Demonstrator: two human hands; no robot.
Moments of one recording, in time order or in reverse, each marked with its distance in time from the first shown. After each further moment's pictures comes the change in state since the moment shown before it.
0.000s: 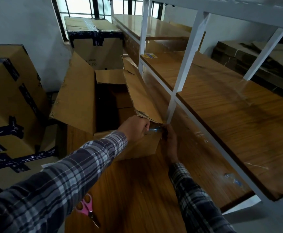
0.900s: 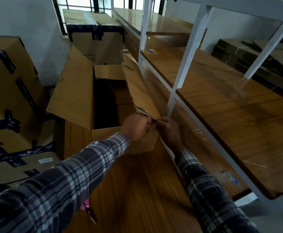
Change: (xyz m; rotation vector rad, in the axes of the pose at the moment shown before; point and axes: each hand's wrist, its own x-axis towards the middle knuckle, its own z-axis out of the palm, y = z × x) left_hand -0.002 0.014 0.019 0.102 0.222 0.028; right_hand 0.045 -0.002 -0.018 -0.166 -0.176 -0.409
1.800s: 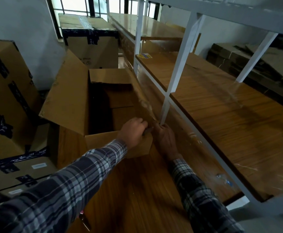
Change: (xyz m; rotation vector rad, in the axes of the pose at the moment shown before) left_hand -0.003 0.019 0.002 0.088 -0.034 -0.025; right_hand -0.013 -0.009 0.003 -0.138 -0.005 0.122
